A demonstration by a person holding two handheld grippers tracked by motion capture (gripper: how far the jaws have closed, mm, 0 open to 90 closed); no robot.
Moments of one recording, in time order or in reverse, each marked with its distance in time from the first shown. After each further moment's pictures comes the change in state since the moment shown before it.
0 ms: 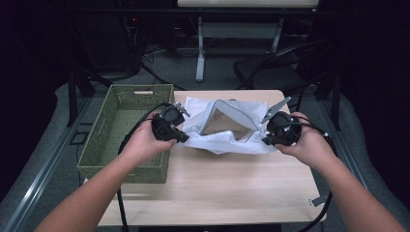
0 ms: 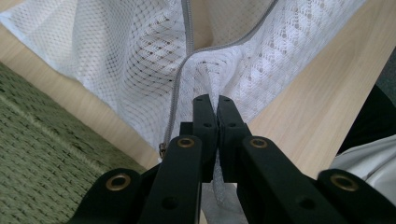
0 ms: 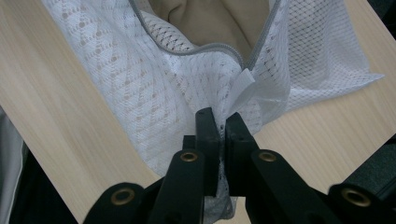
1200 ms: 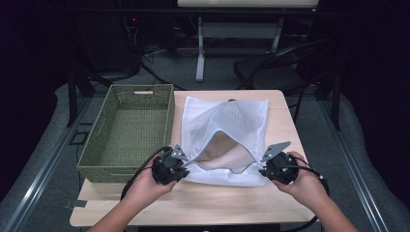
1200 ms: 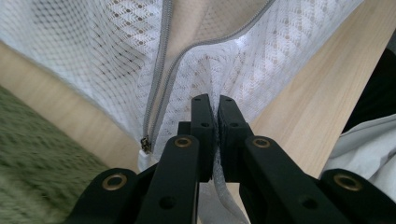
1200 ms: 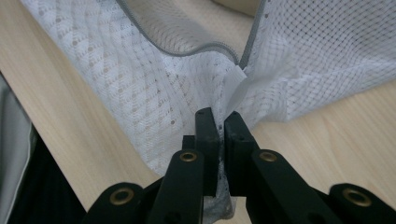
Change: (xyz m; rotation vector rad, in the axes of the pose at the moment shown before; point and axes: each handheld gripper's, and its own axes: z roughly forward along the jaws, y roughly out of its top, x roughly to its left) left arm -0.050 -0.085 0.069 -0.062 -0.003 -0.014; right arm 0.056 -0.071 0.057 -0.066 0.021 0.016
